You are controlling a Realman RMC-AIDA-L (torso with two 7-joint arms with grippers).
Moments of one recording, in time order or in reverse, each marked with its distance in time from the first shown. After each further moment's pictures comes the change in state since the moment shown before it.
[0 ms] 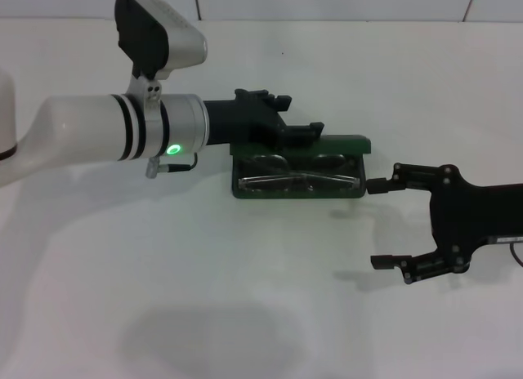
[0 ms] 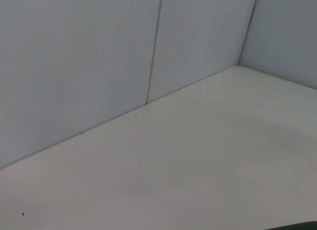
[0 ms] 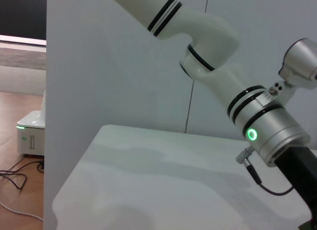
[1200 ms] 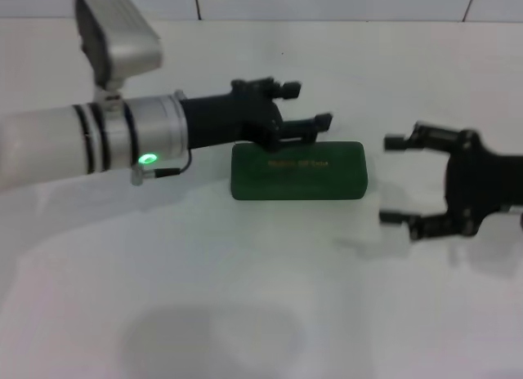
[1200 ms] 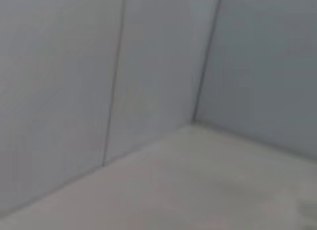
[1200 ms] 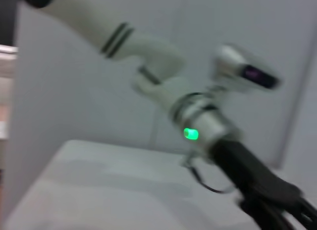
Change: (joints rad) left arm 0.206 0.003 -0.004 0.271 -0.041 0.197 0.015; right arm -0.035 0.027 0.122 -0.071 0.010 -0.012 0.005
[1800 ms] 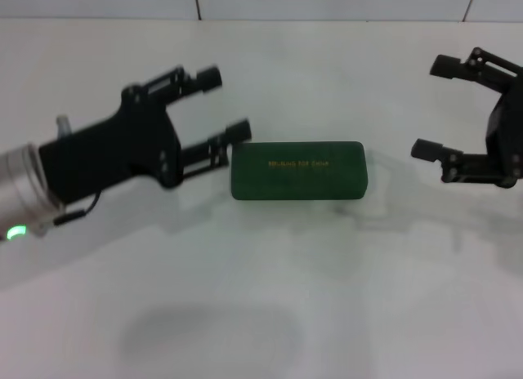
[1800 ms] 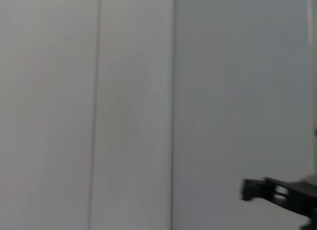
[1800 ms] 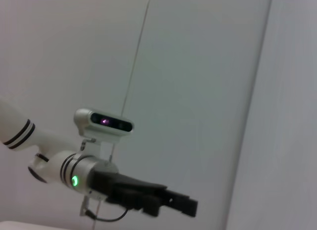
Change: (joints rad) left arm 0.269 -0.001 -0.320 0.064 -0.033 0.541 0.327; right arm -0.005 0.023 0.231 0.004 0.060 -0.164 -0.019
